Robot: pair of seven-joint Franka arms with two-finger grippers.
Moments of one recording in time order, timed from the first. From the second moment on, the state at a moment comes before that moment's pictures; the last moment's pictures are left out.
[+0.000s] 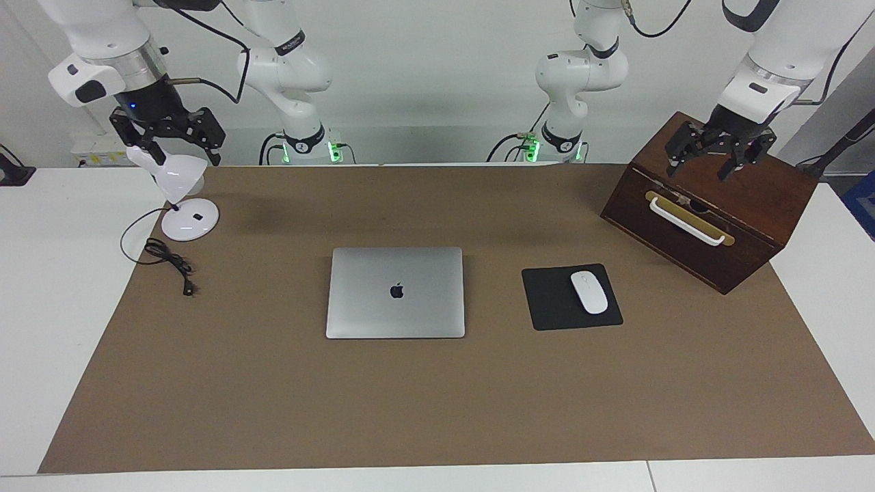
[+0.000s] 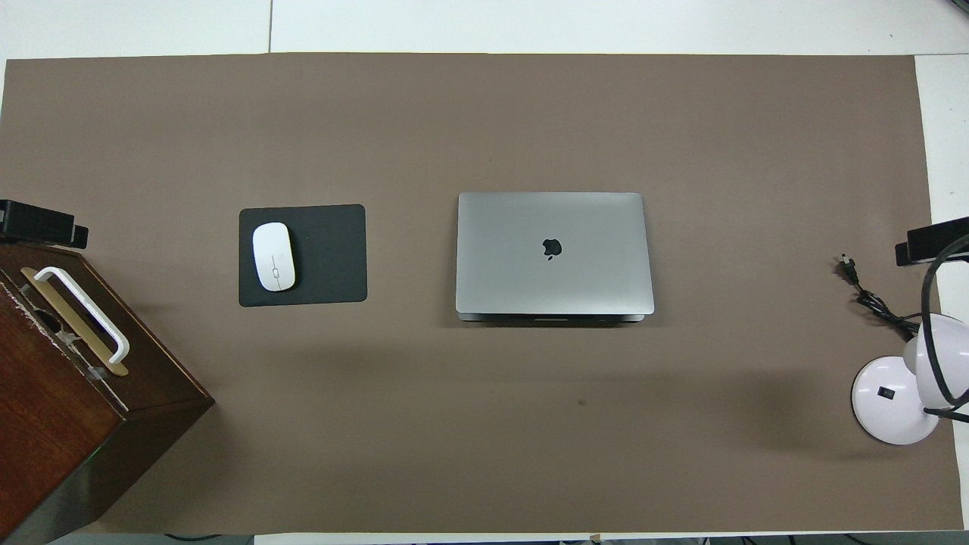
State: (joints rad) left arm 0.00 -0.03 0.00 -1.56 -0.04 1.55 0.13; right arm -0.14 -0.10 0.07 -1.61 0.00 1.50 -0.03
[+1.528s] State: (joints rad) left arm -0.01 -0.03 -0.01 -1.59 -0.04 1.63 0.13; right arm 0.05 -0.09 -0.03 -1.76 0.24 1.90 0.22
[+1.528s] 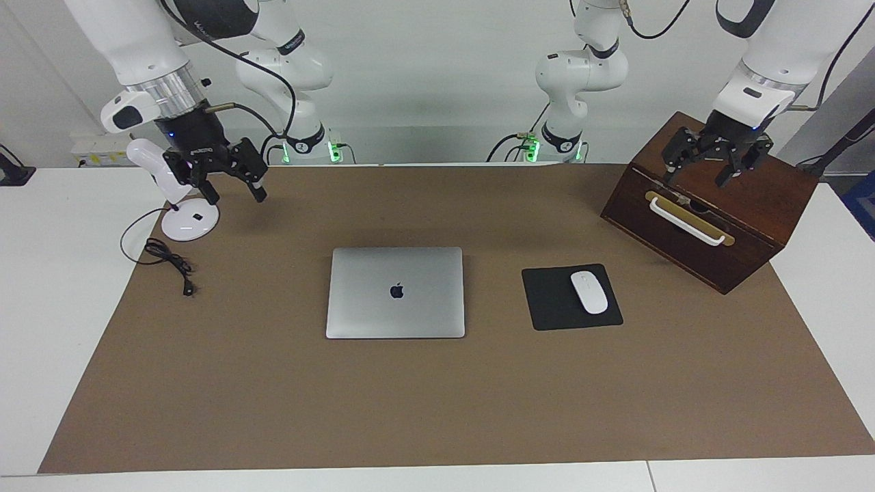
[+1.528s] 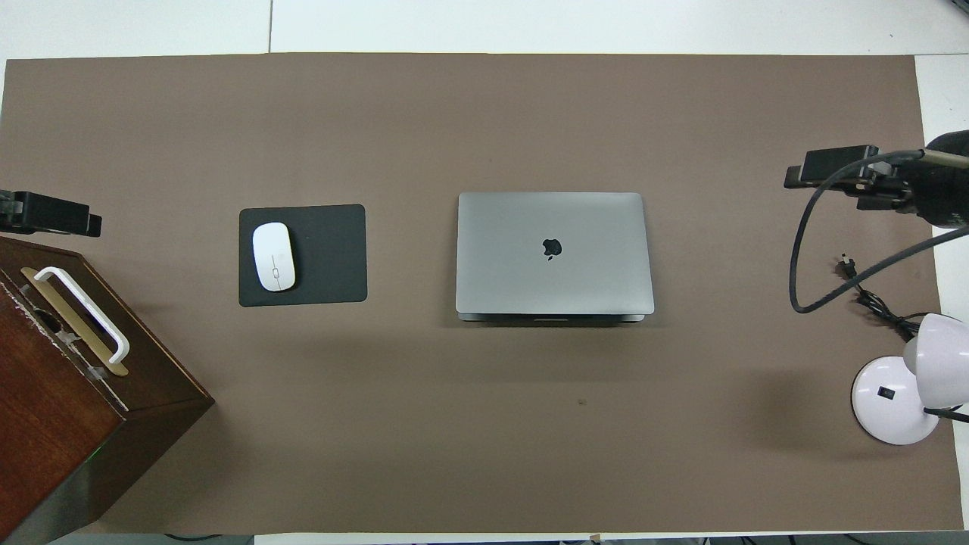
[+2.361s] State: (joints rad) left arm -0.10 -0.18 -0.03 -1.99 -0.04 2.07 0.13; right arm 0.13 -0.15 0.04 -2.02 0.50 2.21 0.61
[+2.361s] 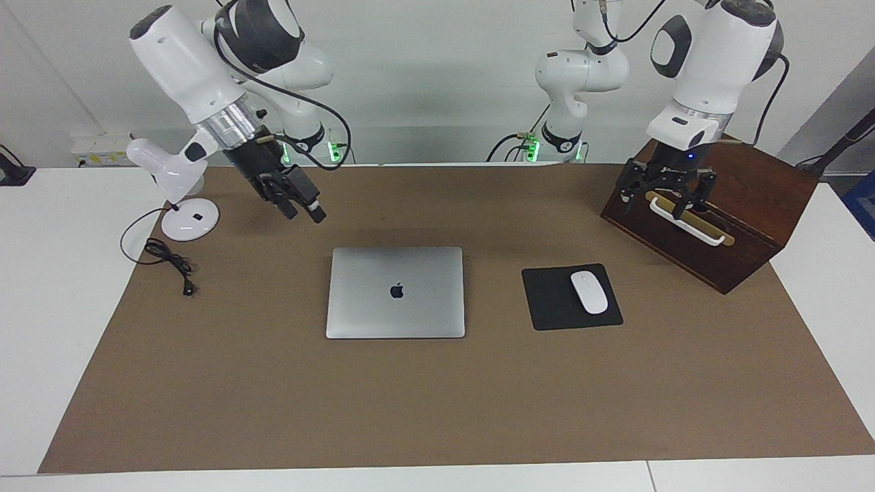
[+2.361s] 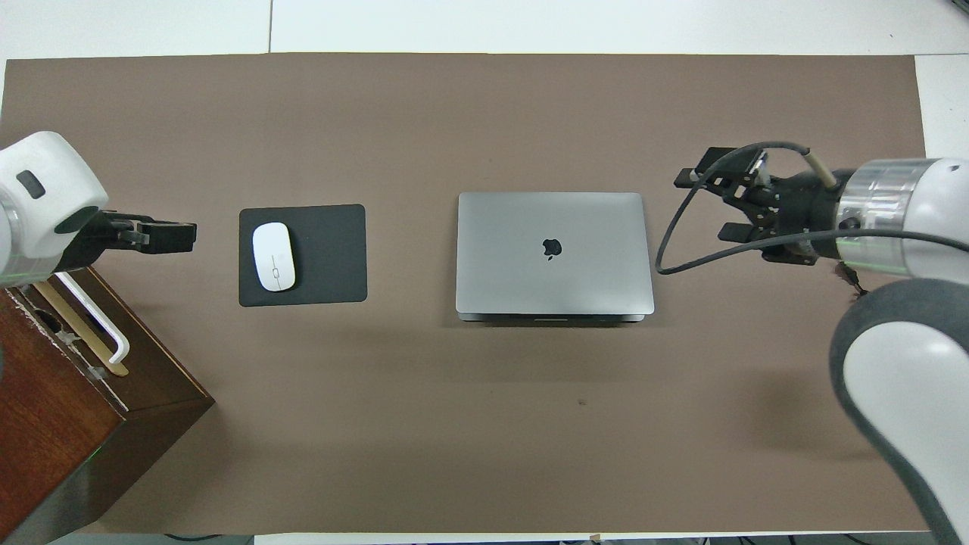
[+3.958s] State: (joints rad) left arm -0.47 -0.15 -0.03 -2.62 -0.16 3.10 -0.02; right arm 0.28 -0.32 0.07 -2.50 0.57 2.41 0.88
